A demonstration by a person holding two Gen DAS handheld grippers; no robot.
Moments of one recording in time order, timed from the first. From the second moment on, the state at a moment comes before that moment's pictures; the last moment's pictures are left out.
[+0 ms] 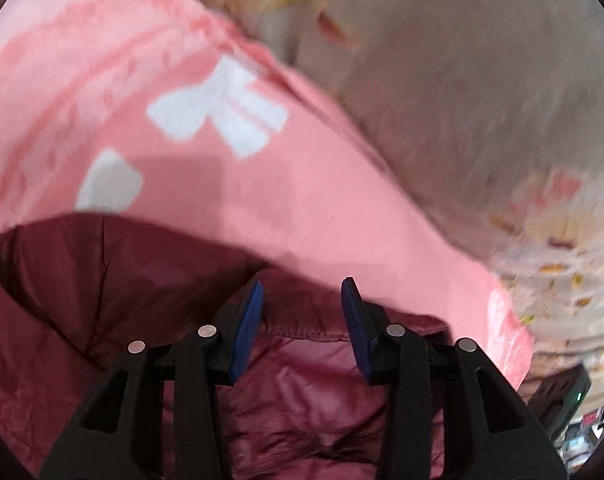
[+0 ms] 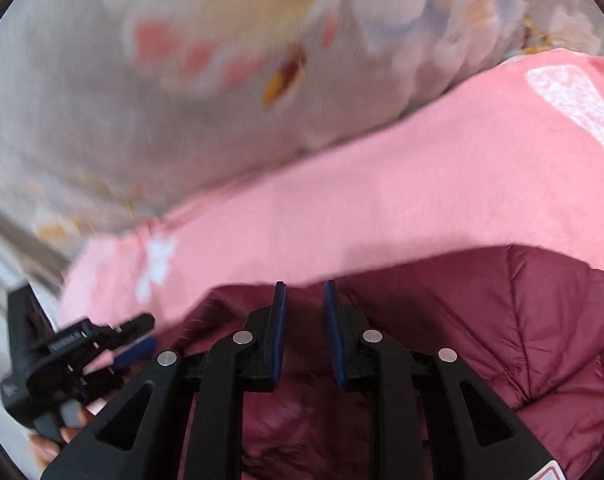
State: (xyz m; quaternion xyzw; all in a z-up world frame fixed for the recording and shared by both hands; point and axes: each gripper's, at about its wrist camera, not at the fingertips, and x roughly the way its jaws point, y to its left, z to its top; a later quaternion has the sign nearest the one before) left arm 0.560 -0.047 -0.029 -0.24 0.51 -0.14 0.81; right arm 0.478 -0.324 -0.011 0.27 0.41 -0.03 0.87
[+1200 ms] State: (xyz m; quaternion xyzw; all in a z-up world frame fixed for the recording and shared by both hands) left arm 0.505 -0.093 -0.067 0.03 0.41 -0.09 0.91; right arm 0.460 -0.276 -0.047 -0.01 0.44 -0.09 0.90
